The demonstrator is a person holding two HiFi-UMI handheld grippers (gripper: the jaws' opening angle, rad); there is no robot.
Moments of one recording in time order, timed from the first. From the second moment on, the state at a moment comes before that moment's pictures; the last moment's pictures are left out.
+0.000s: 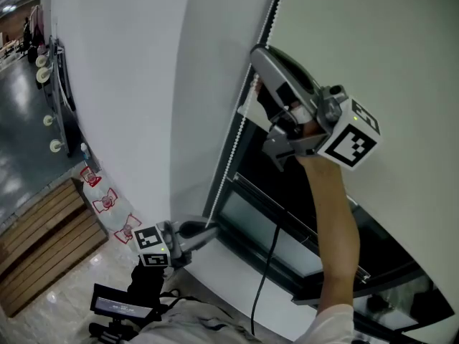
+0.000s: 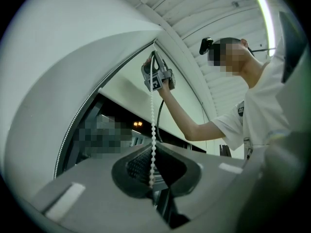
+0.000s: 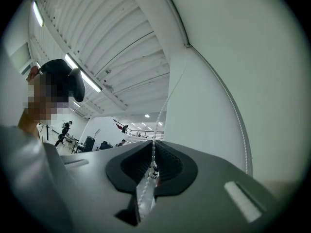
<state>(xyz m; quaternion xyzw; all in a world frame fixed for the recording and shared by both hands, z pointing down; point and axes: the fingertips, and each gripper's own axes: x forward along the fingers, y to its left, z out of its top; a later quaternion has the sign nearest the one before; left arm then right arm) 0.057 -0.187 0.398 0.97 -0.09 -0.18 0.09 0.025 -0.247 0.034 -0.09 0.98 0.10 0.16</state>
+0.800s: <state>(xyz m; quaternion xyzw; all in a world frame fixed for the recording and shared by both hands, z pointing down) 0.063 -0.185 0.404 0.98 -0.09 -0.17 0.10 0.033 -0.242 0.080 -0.14 0.97 0.08 0.17</state>
